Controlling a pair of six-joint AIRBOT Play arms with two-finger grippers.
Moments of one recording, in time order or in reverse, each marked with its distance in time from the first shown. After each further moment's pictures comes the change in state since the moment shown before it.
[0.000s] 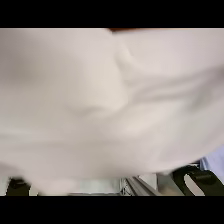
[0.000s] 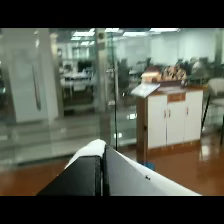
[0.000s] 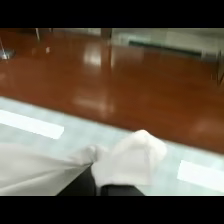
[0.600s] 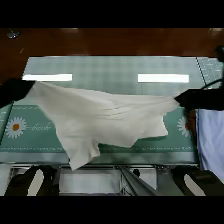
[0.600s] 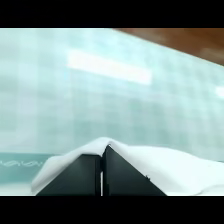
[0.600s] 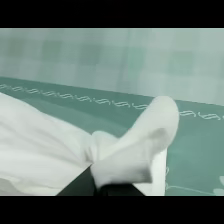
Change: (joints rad) left arm -0.002 -0.118 -0.852 -0.066 0.015 -0.059; right arm -0.006 -0.089 -0.949 0.029 -0.349 0.051
